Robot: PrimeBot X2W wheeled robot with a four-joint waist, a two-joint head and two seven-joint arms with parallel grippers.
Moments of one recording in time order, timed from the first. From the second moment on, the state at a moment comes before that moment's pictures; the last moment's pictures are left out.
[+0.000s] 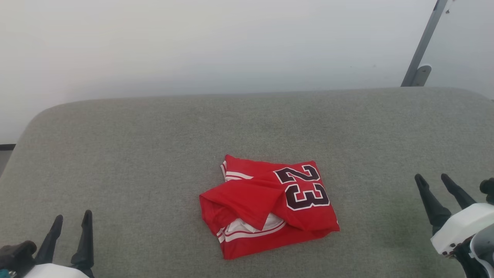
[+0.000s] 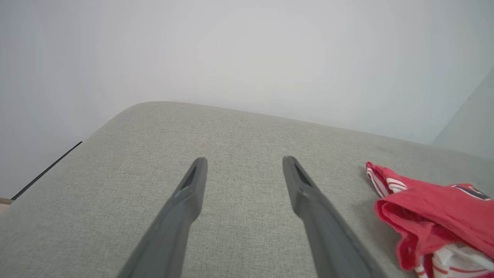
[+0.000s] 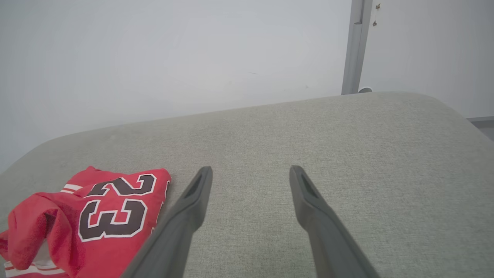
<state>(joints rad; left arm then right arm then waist) 0.07 0.42 -0.02 0.23 -0.64 -0.02 -0.26 -0.13 -0.43 0.10 0.29 0.67 0.13 0.00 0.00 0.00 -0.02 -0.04</state>
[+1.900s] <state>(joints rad) -0.01 0.31 -0.09 0.26 -0.53 -0.07 -0.26 -0.34 -0.50 0.29 0.37 0.79 0.13 0.72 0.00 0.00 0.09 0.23</state>
